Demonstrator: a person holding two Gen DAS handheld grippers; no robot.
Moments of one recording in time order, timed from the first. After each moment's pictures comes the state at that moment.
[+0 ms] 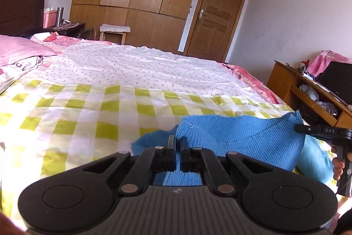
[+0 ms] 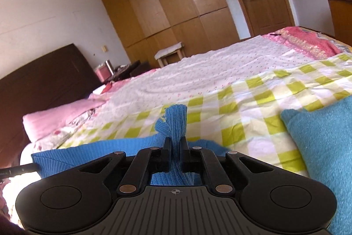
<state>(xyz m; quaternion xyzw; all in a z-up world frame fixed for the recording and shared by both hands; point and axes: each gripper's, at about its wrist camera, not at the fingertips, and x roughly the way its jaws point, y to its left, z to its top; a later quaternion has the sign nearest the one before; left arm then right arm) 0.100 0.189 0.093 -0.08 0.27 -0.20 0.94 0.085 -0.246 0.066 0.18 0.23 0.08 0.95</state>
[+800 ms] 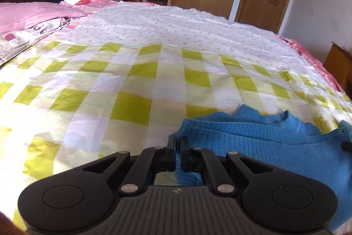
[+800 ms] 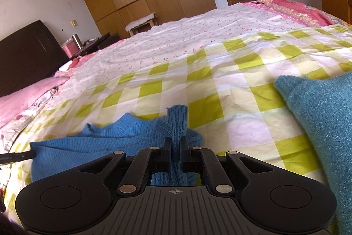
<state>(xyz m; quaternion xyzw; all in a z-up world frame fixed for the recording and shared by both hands) 0.219 0.160 -0.012 -0.06 0.38 -0.06 0.92 0.171 -0.252 -0.024 0.16 0.33 0.03 0.93</state>
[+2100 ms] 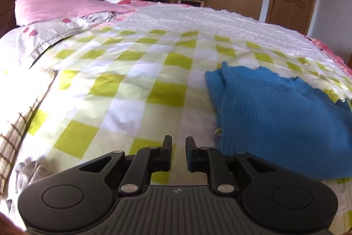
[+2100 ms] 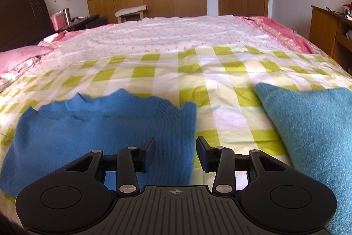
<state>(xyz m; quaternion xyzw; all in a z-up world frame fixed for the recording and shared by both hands) 0.076 0.167 -0.019 -0.05 0.35 0.01 0.94 0.125 -0.202 -0.001 0.05 0.33 -0.03 0.94</state>
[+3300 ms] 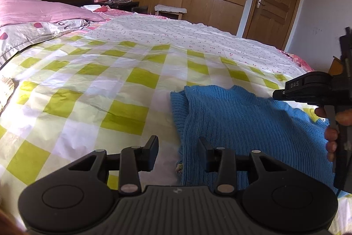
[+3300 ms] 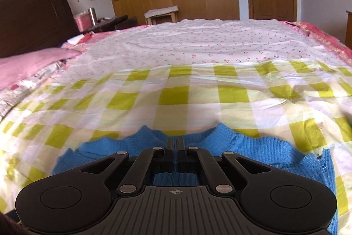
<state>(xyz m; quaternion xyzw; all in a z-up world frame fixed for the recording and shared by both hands) 0.116 0.154 -0.032 -0.09 0.32 -0.04 0.94 0.245 -0.072 -0.017 0.05 0.33 0.02 0.94</state>
